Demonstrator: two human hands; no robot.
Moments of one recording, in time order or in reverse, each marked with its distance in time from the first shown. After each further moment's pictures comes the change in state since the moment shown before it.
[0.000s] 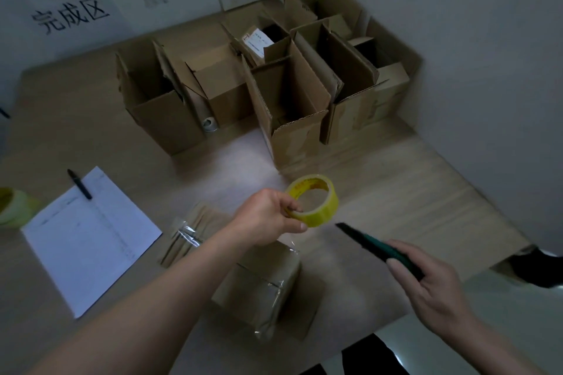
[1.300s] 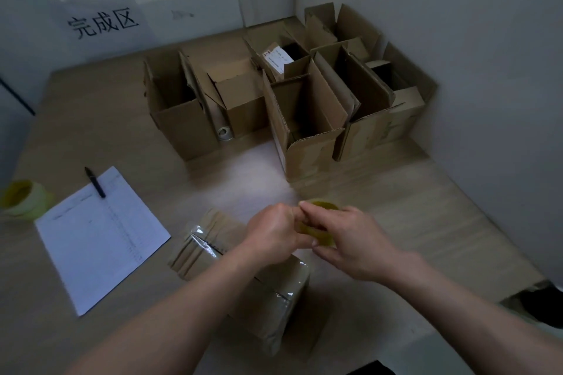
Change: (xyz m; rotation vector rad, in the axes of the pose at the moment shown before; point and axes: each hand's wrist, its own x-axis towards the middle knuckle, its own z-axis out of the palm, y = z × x) left_hand -0.020 0.015 -0.002 0.134 0.060 0.100; right_hand 0.108 -0.092 0.059 -0.524 -0.495 -0.462
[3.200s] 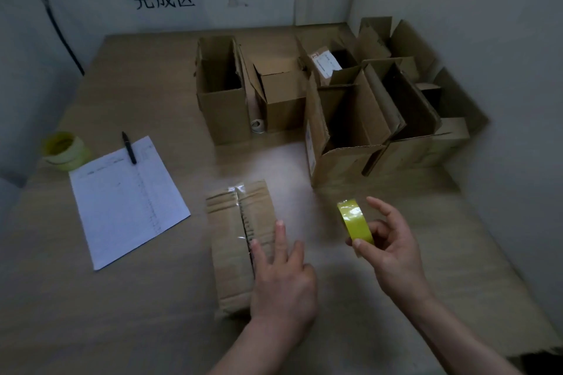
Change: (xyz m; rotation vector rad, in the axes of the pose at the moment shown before) left_hand -0.071 -0.012 0.074 0.678 0.384 -0.077; right_hand -0.008 0.003 0.014 1.084 0.410 0.337
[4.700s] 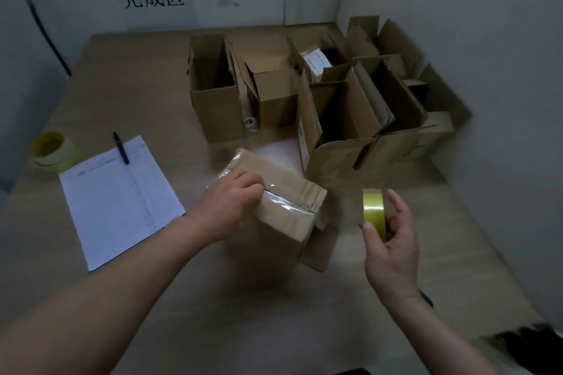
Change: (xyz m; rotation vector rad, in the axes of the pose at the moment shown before) left_hand 0.083 -0.138 -0.034 -0.266 0.081 0.374; right_hand -0.022 -0.005 0.011 -0.262 0.346 -0.119
